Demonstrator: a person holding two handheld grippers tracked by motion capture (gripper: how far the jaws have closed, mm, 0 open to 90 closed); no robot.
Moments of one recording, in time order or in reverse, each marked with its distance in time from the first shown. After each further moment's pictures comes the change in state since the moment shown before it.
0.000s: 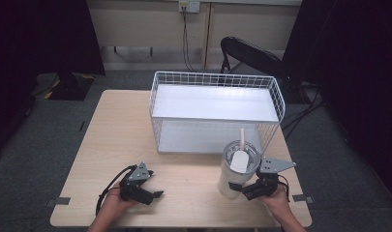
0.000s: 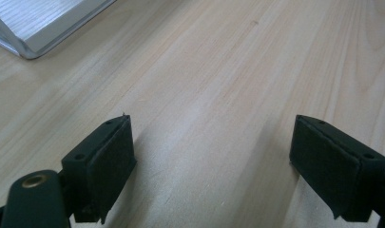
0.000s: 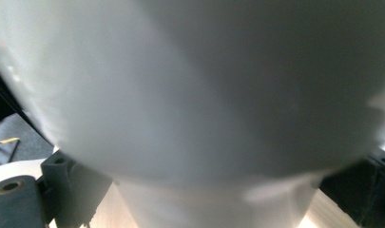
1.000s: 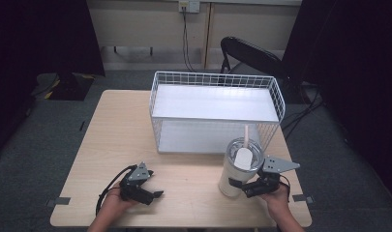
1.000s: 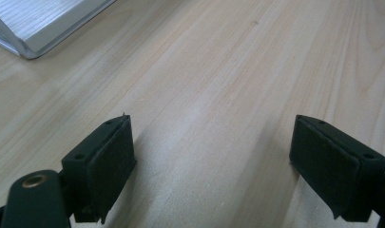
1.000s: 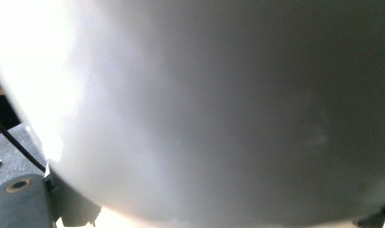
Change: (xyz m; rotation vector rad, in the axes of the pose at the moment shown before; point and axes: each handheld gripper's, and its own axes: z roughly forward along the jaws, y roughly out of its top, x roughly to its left) left arm 0.000 0.000 0.000 0.000 0.000 0.001; right arm 0.004 0.011 -0.005 -0.081 -0.043 0.008
